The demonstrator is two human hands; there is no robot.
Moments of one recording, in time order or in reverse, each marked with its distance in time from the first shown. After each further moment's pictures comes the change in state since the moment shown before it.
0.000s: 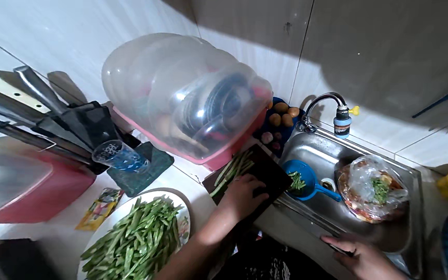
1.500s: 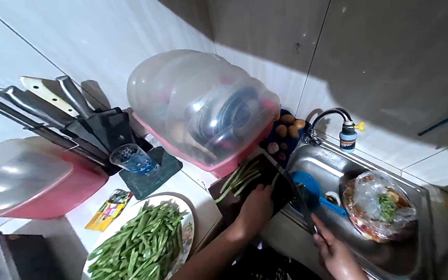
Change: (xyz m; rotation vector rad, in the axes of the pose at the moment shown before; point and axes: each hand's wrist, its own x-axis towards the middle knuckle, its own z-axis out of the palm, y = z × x) left_hand 0.022 0.015 0.064 0.094 0.070 -0.230; right_hand 0.089 -0.038 0.053 0.249 0.255 0.142
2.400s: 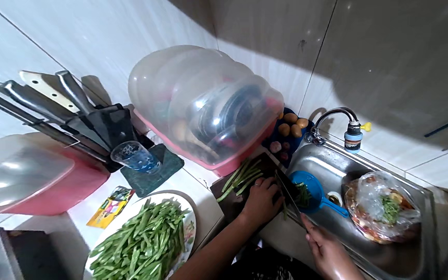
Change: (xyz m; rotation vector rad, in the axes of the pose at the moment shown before) left_hand 0.025 -0.020 0.043 -0.046 0.190 0.257; right_hand 0.005 -0.053 0.009 -0.361 0.024 -0.136
